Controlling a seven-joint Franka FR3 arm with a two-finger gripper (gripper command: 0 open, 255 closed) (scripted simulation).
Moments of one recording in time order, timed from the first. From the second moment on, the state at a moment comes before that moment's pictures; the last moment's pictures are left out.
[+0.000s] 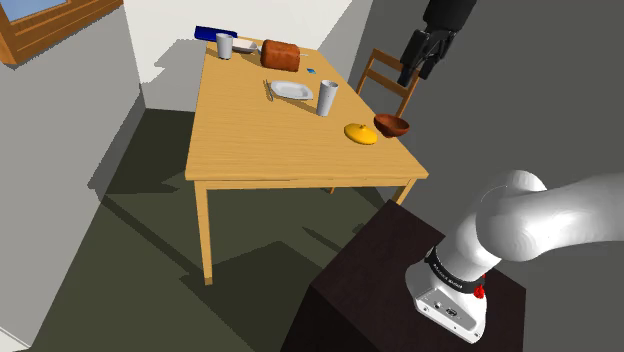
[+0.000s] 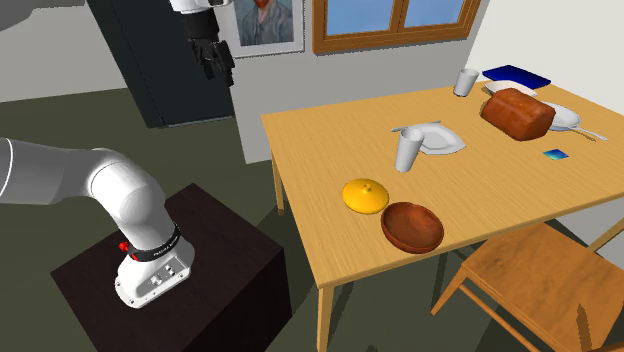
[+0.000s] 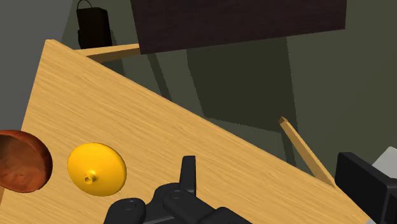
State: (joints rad) arm 0.00 -0.79 0.01 -2.26 -0.09 1.52 0.10
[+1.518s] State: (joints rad) arm -0.08 -0.27 -0.36 -2.19 -0.15 1.95 -0.27
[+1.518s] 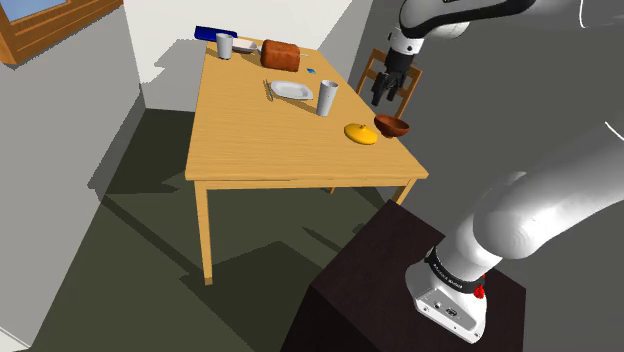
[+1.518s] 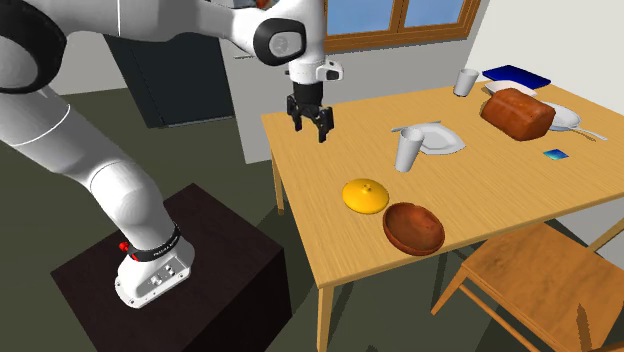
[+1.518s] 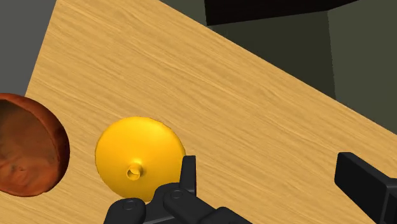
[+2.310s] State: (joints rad) arm -0.15 0.20 -0.47 -1.92 0.06 2.07 -0.55
